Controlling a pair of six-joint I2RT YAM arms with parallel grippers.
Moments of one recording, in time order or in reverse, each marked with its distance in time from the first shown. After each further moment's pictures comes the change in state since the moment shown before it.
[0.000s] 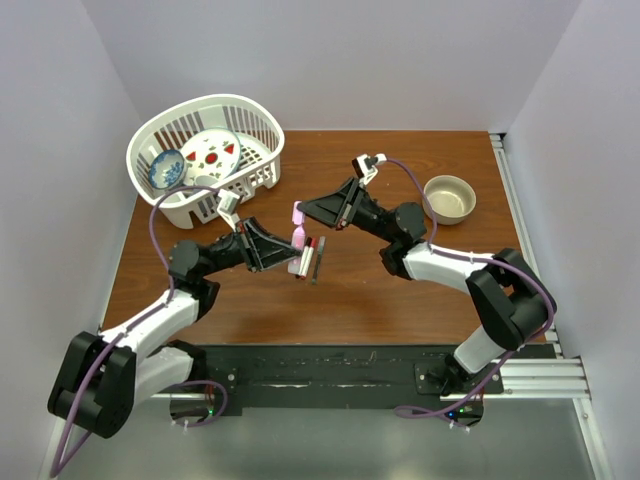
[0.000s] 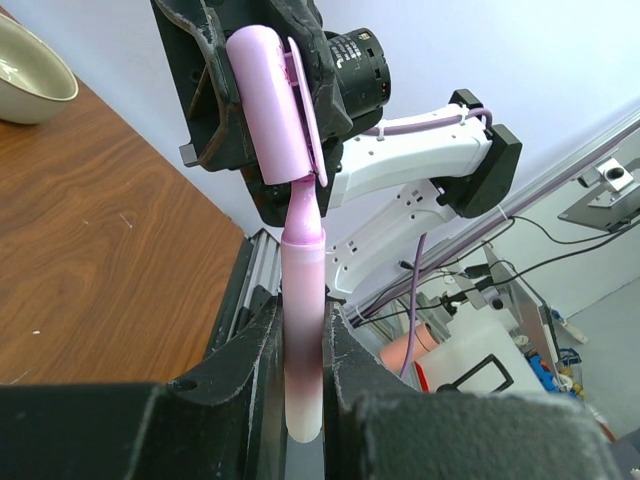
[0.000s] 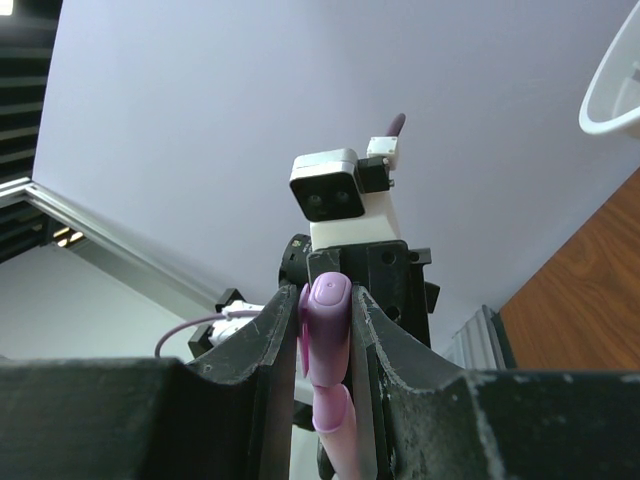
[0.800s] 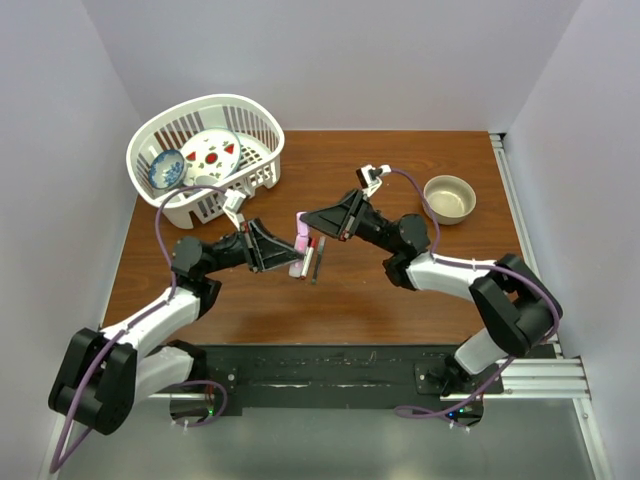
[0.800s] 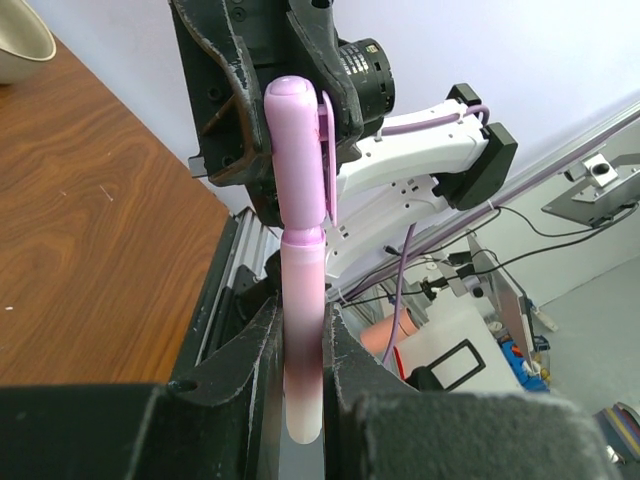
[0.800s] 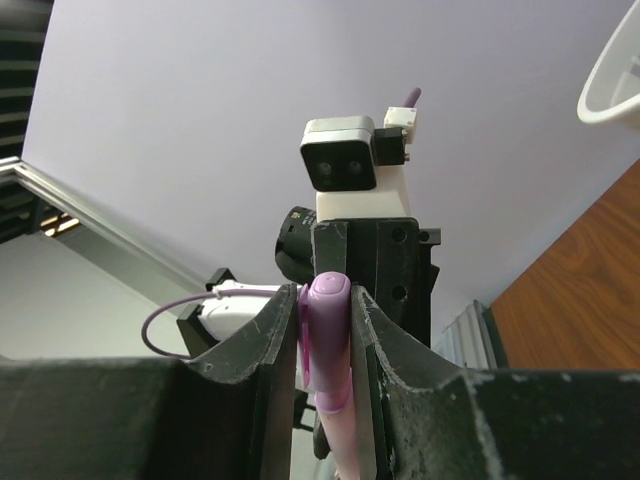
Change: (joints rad) left arm -0.006 0.021 0.018 -0.031 0.031 -0.035; right arm 0.031 -0.037 -0.094 0.053 0.011 -0.053
